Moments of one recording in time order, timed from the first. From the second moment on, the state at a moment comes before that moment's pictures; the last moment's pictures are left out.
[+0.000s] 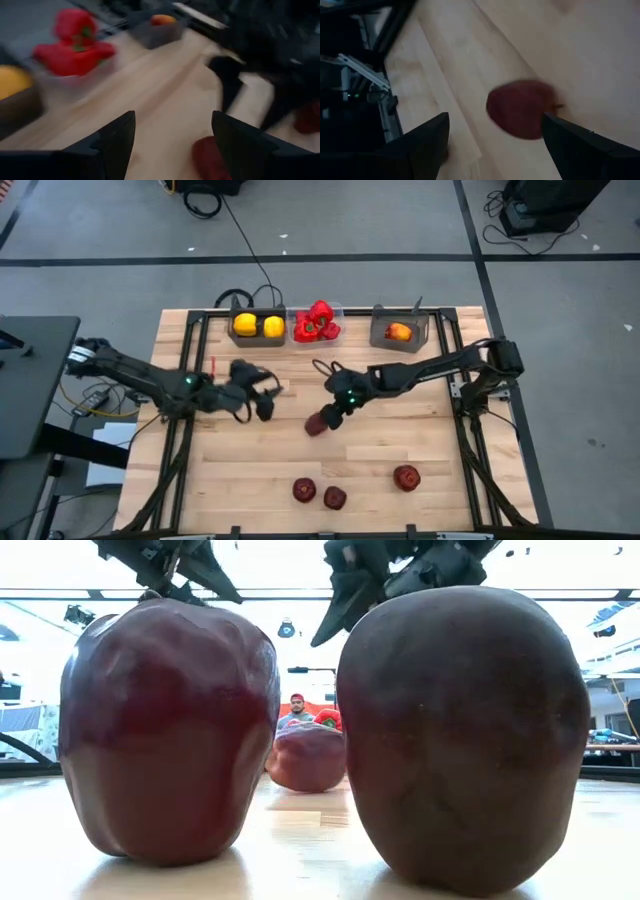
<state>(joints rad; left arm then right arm) -0.29 1.07 0.76 -0.30 -0.71 -0.70 0.03 1.70 1.11 -0.19 -0.19 0.89</state>
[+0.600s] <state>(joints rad) -0.19 1.05 0.76 -0.50 -0.49 -0.83 0.05 1.79 1.15 -0.23 -0.01 0.22</state>
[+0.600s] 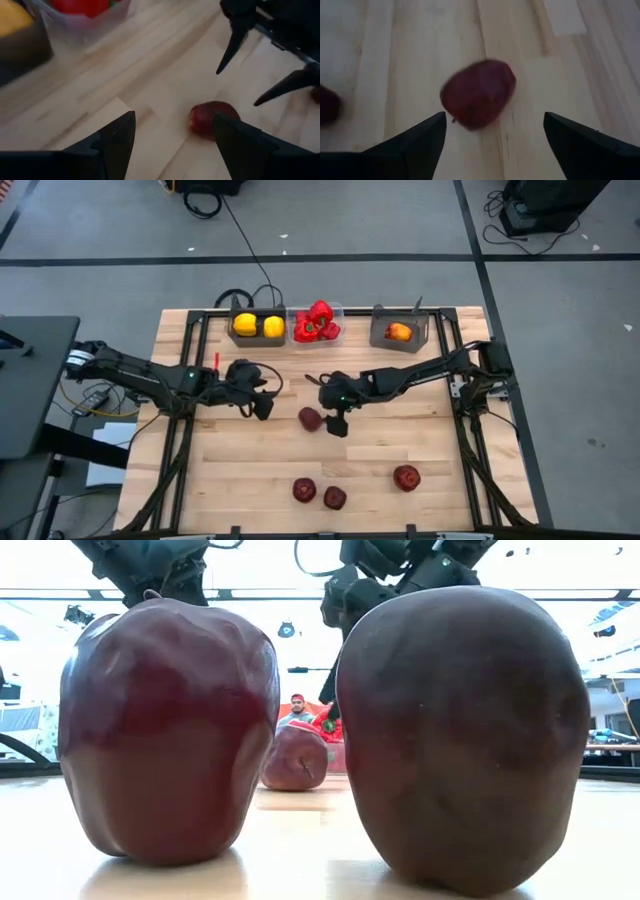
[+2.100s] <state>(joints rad) -0.16 1.11 0.76 -0.29 -0.55 -0.80 -0.11 1.79 1.15 -0.12 -0.13 0.43</state>
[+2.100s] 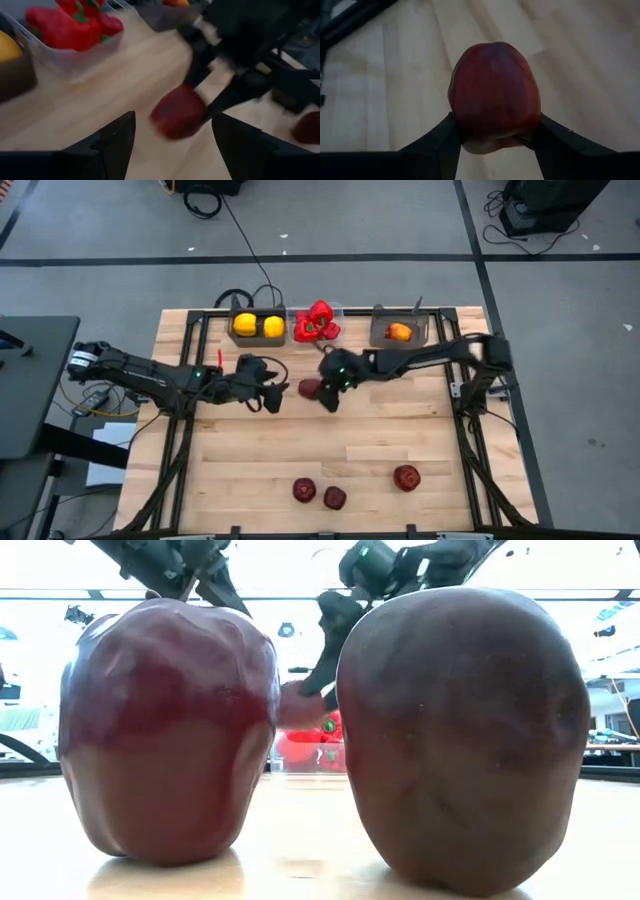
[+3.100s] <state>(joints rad) 0.02 1.29 0.76 0.23 -0.24 -0.46 -0.79 1.42 1.11 -0.97 0.33 0.63</state>
